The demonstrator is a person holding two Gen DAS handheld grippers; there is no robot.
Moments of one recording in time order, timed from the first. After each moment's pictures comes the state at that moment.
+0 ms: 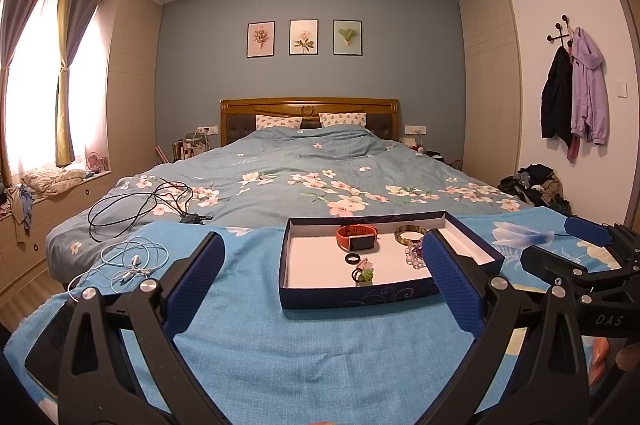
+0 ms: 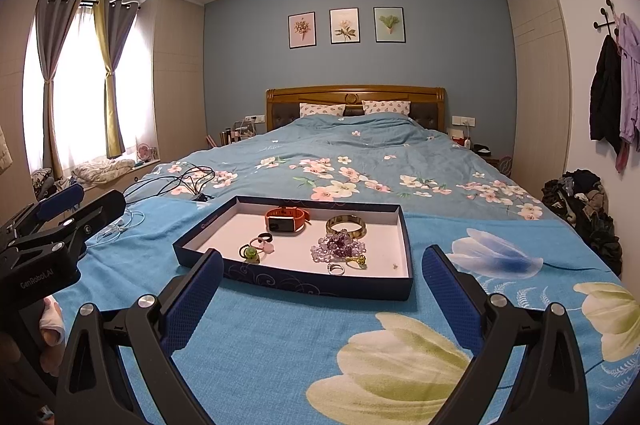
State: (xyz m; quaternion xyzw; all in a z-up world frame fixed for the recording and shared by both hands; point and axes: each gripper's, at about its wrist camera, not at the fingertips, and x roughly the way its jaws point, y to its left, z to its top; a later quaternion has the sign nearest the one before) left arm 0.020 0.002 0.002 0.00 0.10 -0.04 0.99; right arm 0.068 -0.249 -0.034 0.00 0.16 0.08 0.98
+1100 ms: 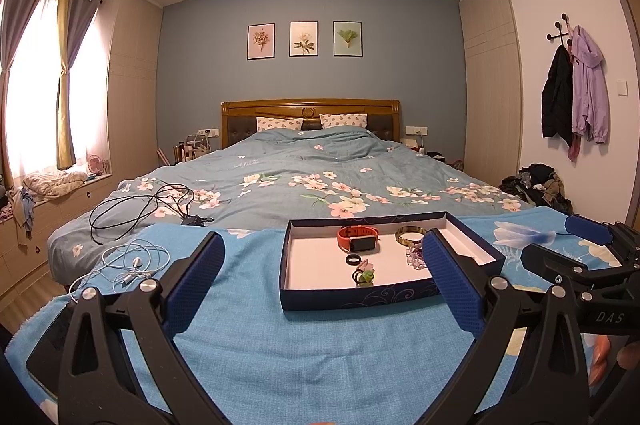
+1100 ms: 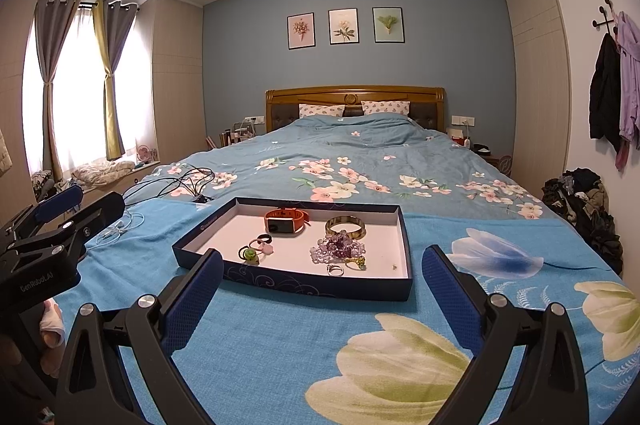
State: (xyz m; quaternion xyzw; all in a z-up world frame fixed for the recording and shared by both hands) left arm 0.022 0.001 0.002 0.01 0.10 -0.04 0.99; right arm 0.066 -0.249 -0.035 0.00 0.16 0.07 0.98
